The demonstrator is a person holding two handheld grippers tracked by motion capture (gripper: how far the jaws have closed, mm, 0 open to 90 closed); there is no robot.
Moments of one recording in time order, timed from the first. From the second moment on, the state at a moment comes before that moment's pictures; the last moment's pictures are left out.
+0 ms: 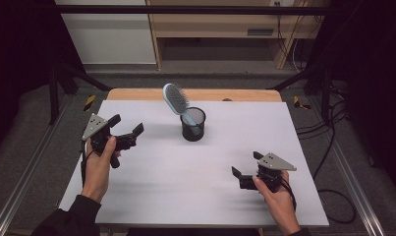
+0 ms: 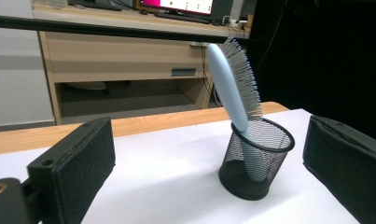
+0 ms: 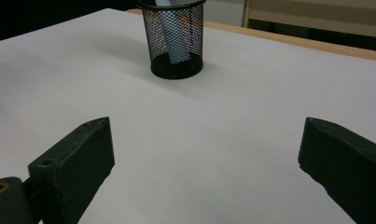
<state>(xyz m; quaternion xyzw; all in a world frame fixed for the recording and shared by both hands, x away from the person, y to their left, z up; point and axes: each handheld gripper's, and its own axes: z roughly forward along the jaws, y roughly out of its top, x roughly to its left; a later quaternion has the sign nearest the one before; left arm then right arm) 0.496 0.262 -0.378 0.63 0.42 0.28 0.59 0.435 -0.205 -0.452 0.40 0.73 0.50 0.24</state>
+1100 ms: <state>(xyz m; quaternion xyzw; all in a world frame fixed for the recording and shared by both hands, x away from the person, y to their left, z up) 0.430 0.334 -0.407 0.62 0.42 0.35 0.57 0.437 -0.216 -0.456 0.42 0.71 0.50 0.25</state>
